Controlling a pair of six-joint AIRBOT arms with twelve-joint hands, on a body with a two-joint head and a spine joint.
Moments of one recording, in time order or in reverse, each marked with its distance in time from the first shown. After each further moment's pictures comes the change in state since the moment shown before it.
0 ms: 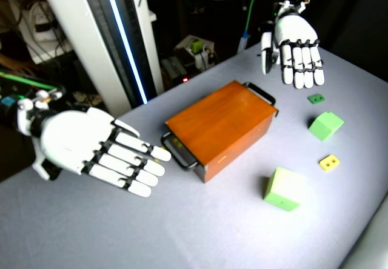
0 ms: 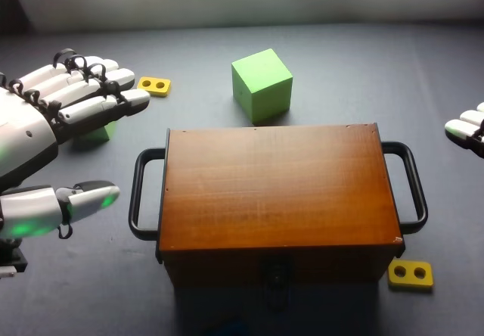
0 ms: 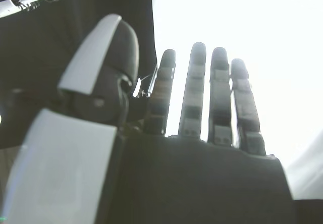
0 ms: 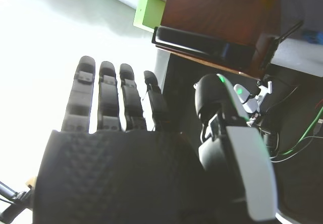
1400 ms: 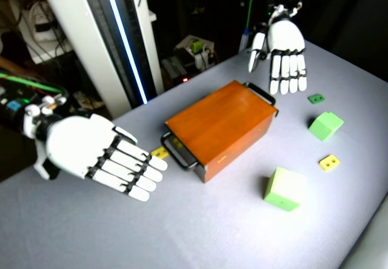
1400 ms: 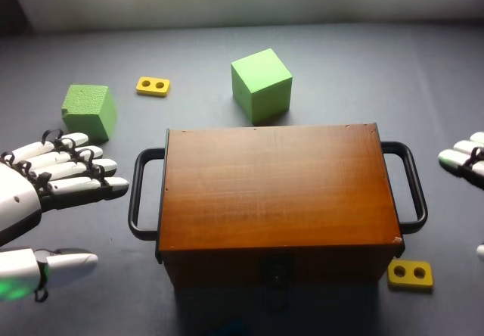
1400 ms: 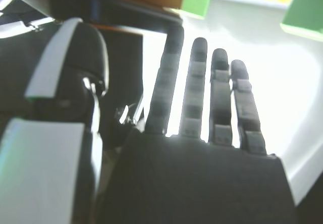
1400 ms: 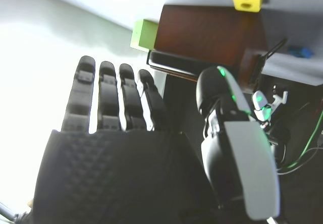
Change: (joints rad) left arm 0.177 0.008 -0.039 -0.024 0.050 -0.069; right arm -0.007 -0.034 0.006 0.019 -0.093 -0.012
